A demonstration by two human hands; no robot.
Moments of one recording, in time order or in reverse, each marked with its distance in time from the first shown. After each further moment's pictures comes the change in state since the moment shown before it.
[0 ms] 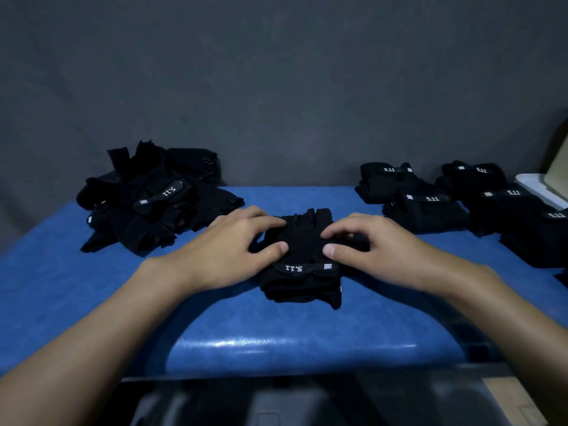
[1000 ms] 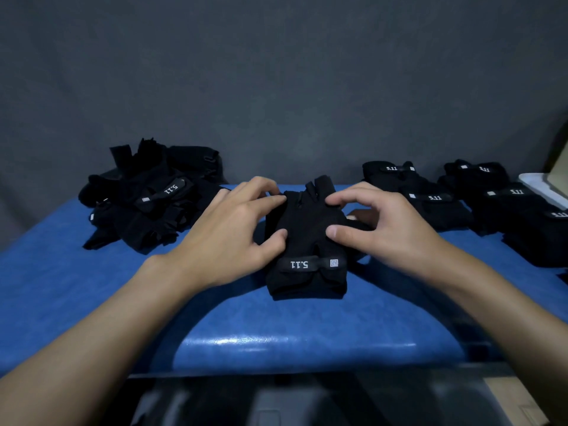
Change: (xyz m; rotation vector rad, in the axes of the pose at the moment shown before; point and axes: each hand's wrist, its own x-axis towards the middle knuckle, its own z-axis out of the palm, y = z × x) left_hand -0.007 0.018 -0.013 0.115 0.276 0.122; right_hand 0.000 -0.022 -0.006 0.330 0.196 -0.058
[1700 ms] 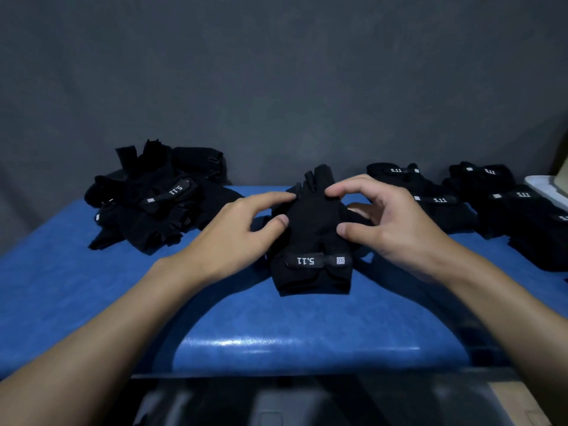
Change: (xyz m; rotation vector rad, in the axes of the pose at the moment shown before) left_hand 0.004 -0.006 0.007 -0.418 -0.044 -0.209; right_hand 0.007 0.003 0.000 0.253 -0.037 -0.034
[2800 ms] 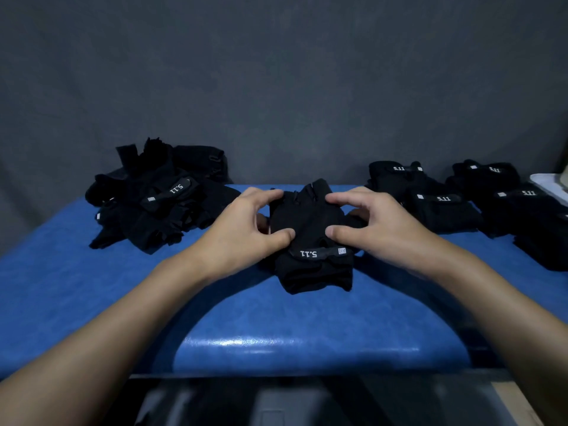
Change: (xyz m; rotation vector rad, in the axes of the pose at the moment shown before) left_hand 0.003 0.008 0.008 -0.148 0.055 -0.087; right_hand 0.012 0.014 0.005 -0.316 0.019 0.166
